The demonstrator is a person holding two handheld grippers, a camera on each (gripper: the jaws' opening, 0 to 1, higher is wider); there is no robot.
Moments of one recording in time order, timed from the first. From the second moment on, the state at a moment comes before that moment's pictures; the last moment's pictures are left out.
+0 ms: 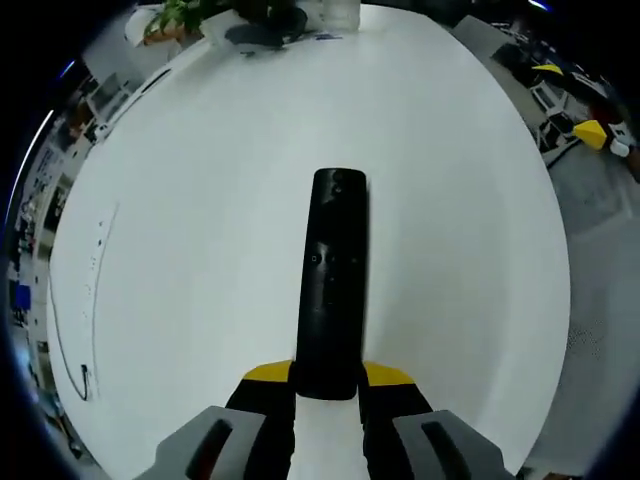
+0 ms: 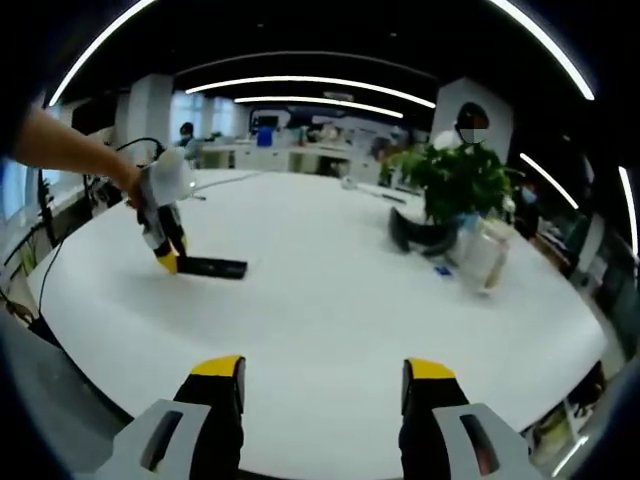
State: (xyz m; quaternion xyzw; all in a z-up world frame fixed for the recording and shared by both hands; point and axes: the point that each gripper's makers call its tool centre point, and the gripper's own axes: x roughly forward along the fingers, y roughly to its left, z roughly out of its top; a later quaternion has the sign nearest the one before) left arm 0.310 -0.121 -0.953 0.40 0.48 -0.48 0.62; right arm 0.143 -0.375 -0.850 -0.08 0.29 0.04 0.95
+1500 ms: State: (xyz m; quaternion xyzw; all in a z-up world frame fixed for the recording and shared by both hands) left arm 0.173 -0.128 -0.953 0.38 0.47 -0.49 0.63; right arm 0.127 -0.367 -0.857 -0.04 0.34 0.06 0.94
